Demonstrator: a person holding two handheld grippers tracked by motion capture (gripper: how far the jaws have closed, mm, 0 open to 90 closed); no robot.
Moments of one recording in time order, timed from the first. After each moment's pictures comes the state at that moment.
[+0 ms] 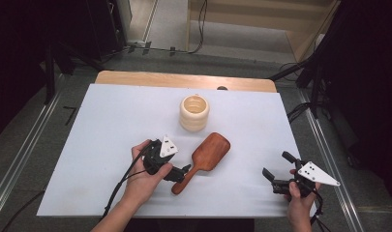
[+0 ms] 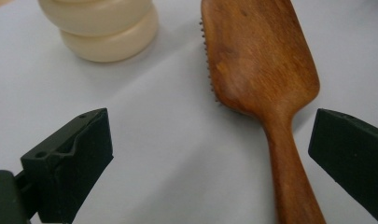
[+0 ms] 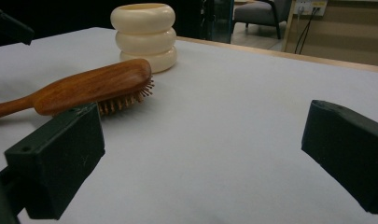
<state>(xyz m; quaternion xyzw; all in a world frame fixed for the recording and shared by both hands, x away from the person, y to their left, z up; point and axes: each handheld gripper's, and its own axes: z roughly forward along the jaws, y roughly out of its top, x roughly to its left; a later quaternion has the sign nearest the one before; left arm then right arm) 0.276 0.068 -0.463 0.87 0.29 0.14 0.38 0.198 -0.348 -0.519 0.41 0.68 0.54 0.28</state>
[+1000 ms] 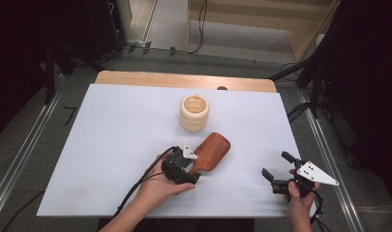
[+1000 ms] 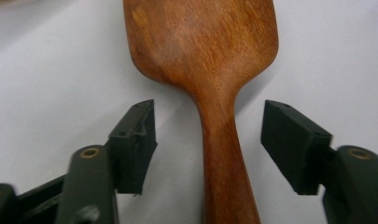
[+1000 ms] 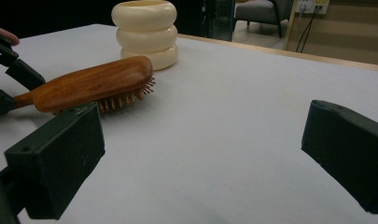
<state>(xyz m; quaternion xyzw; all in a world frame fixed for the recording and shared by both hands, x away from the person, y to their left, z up) 0.272 0.026 -0.481 0.91 0.30 0.06 0.29 0.199 -0.347 -0.519 0.41 0.68 0.54 0.28</state>
